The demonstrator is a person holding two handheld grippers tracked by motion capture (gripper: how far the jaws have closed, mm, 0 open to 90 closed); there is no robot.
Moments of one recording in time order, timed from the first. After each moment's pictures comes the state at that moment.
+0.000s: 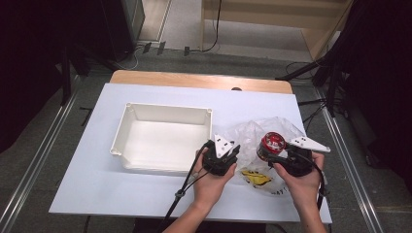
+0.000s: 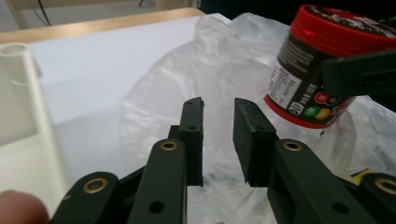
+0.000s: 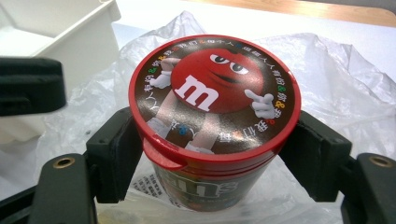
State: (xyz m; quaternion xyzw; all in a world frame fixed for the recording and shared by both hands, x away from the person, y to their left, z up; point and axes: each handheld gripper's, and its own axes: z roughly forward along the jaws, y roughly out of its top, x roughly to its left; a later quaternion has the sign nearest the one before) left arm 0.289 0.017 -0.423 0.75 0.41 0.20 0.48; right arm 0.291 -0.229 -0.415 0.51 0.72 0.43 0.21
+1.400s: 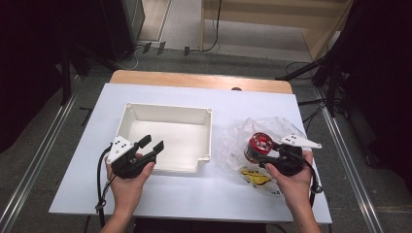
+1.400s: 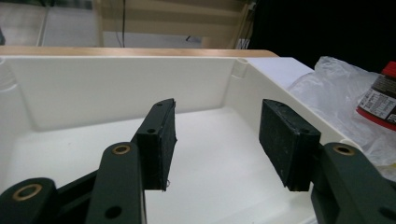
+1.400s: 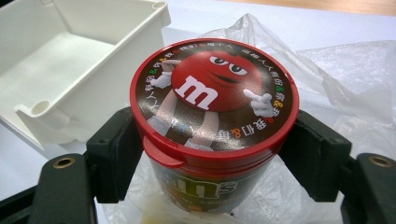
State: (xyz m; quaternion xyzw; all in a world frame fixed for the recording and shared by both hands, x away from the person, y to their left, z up) left arm 0.257 0.230 -0.410 0.66 0.48 0.24 0.53; right arm 0.292 -0.205 -0.408 0.49 0.73 0.45 0.16
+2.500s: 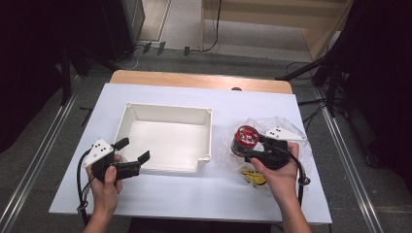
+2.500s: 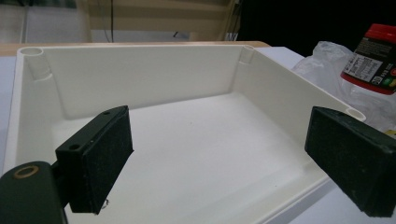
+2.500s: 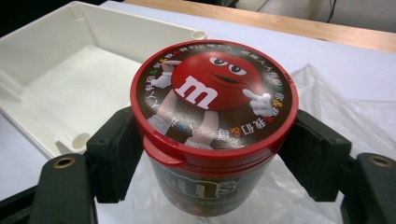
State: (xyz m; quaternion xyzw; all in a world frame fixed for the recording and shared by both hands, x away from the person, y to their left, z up) left arm 0.253 0.277 -0.415 0.69 0.44 0.22 0.53; right arm 0.300 -0.165 -0.390 0.45 0.74 0.47 0.17
